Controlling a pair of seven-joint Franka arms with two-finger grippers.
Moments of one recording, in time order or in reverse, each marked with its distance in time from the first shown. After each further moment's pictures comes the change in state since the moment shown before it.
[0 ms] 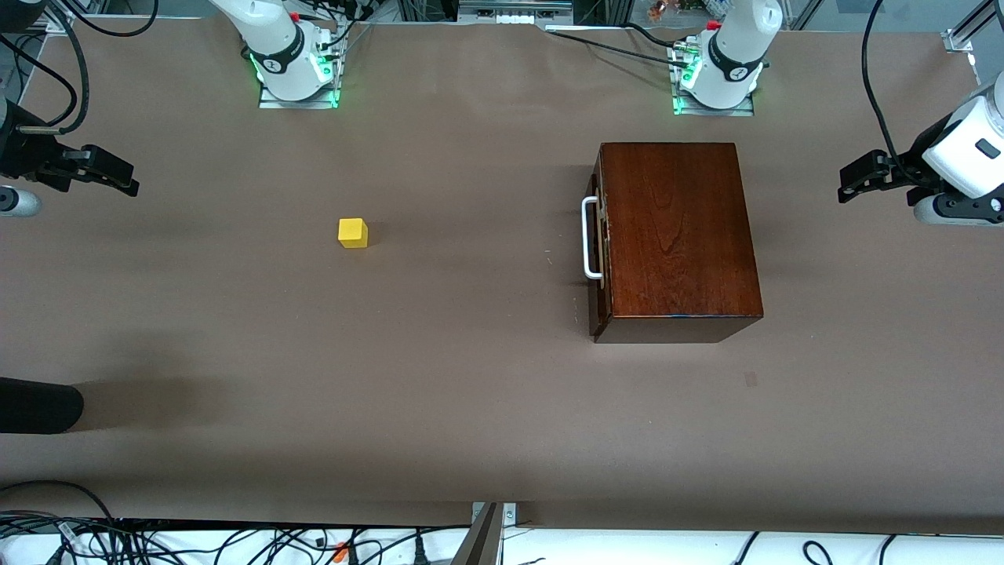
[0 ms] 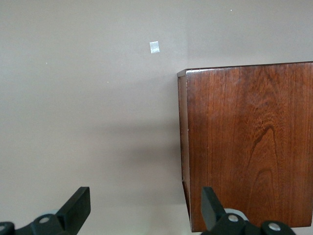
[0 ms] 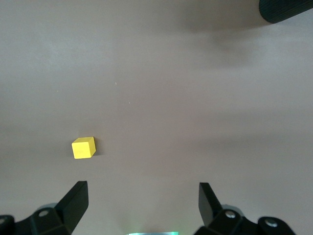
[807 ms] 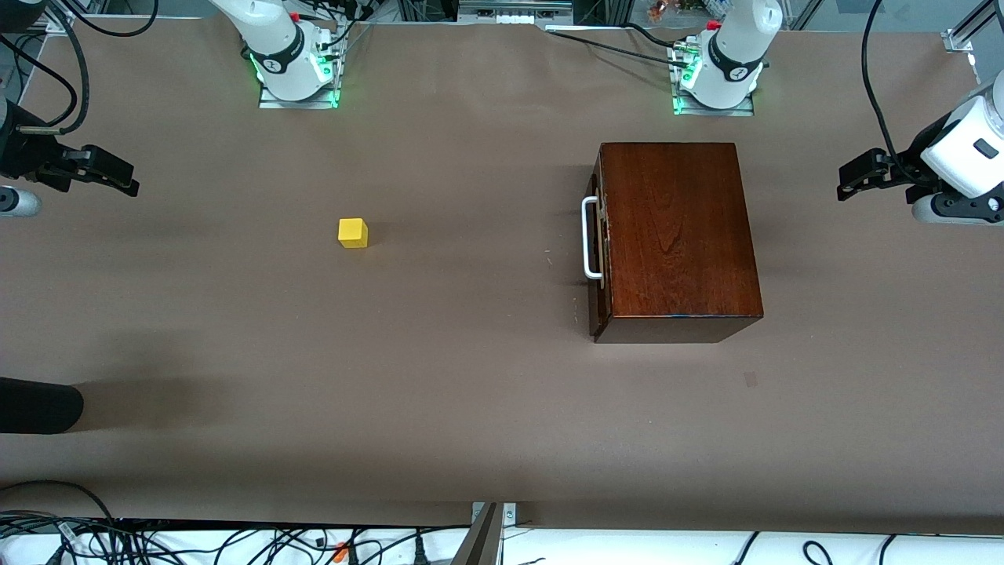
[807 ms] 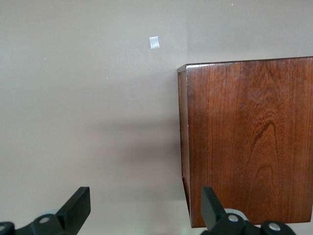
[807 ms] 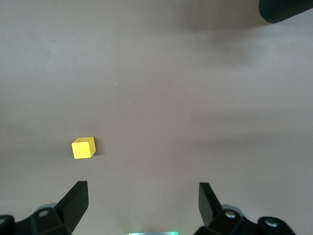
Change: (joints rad) left arm 0.000 0.000 0.000 0.000 0.000 -0.022 0.000; right arm 0.000 0.000 0.000 0.000 0.000 0.000 0.000
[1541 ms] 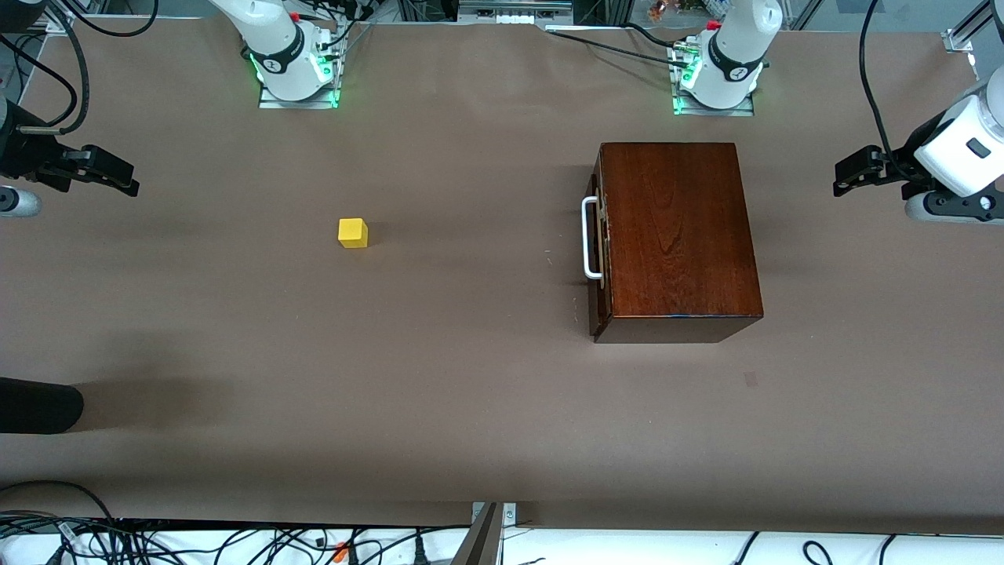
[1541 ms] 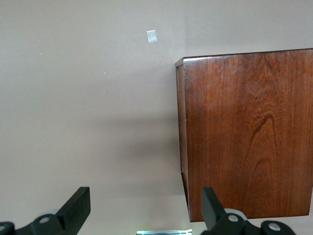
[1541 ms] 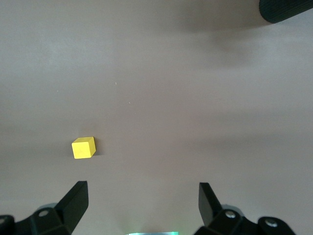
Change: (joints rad) left arm -0.007 0.001 -0.008 0.000 -0.003 -0.020 0.000; right arm 0.000 0.000 0.000 0.000 0.000 0.000 0.000
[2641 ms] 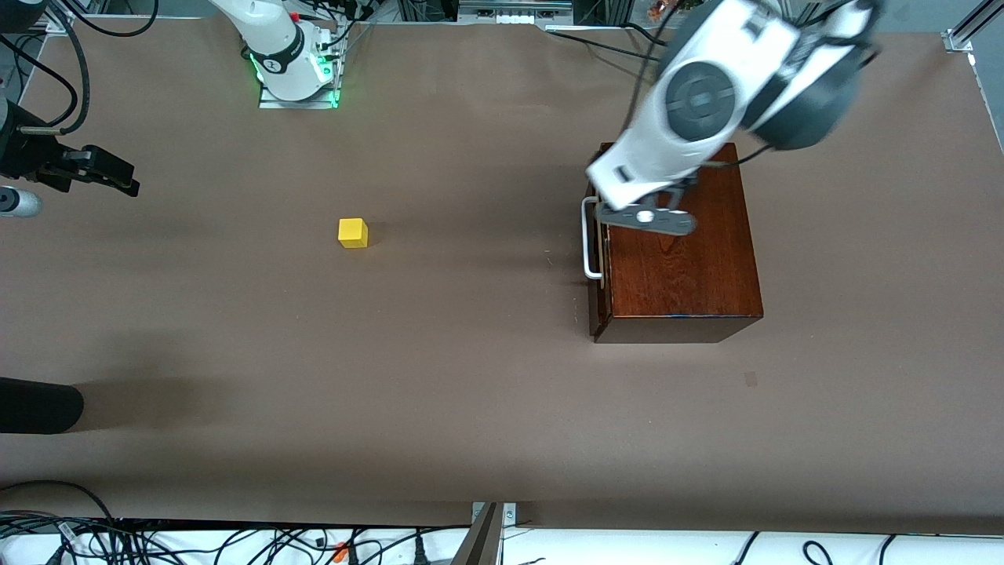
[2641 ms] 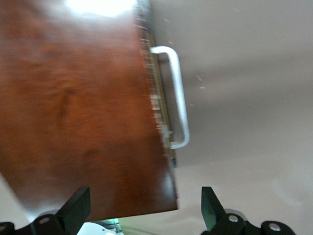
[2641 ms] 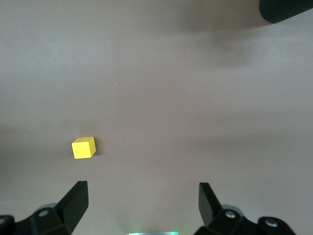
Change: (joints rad) left arm -0.255 0.319 -0.337 0.118 -0.045 0.012 -0.445; right arm 0.000 0.000 0.001 0.000 0.000 0.000 0.000
